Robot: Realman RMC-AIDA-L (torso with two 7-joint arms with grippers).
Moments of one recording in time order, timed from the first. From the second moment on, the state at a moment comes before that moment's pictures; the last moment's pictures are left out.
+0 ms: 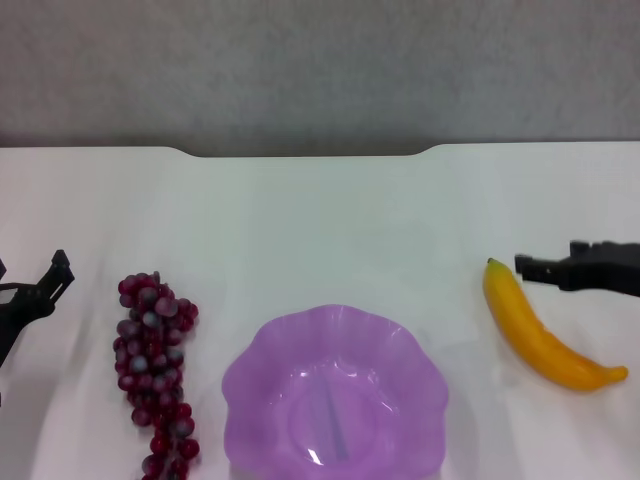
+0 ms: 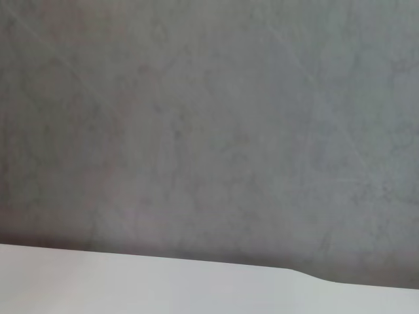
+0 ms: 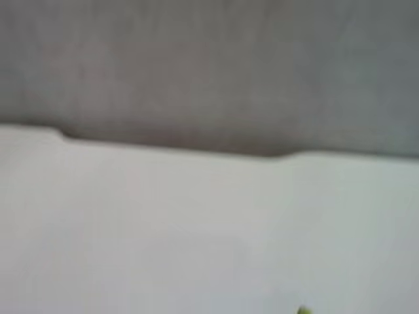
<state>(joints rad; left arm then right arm) -0.41 -2.05 2.13 0.15 -0.74 0.92 -0.32 0.22 1.99 1.63 1.30 -2.19 0.72 -0.63</state>
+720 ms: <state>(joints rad) -0.41 -2.05 2.13 0.15 -0.74 0.93 -0.32 0.42 2.00 1.58 1.05 -2.52 0.74 -0.41</state>
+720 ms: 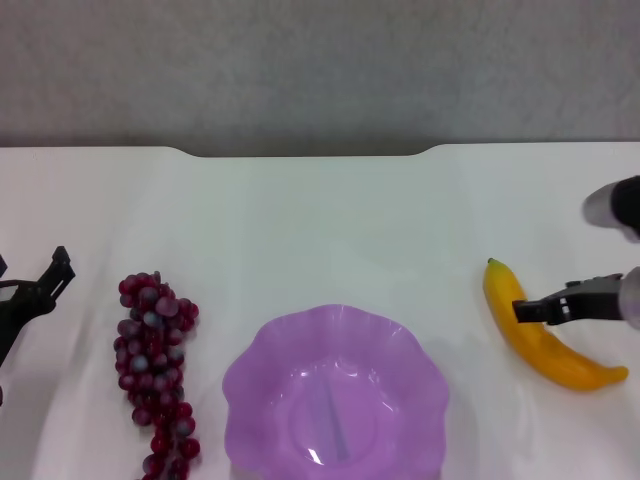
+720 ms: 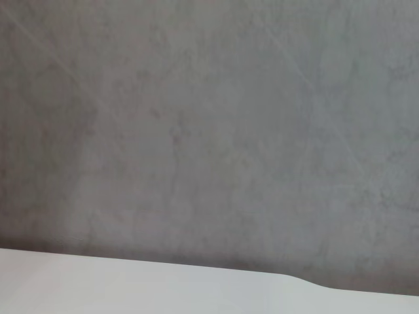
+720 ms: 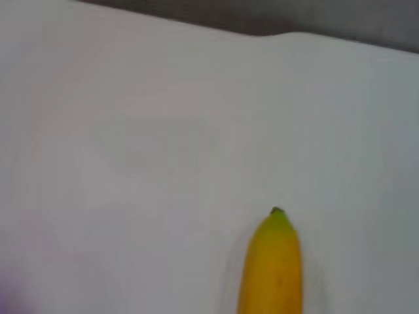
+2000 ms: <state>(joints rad) -0.42 -2.05 2.13 0.15 -0.75 0.94 -0.33 0.54 2.00 1.44 0.77 -2.44 0.61 -0.42</state>
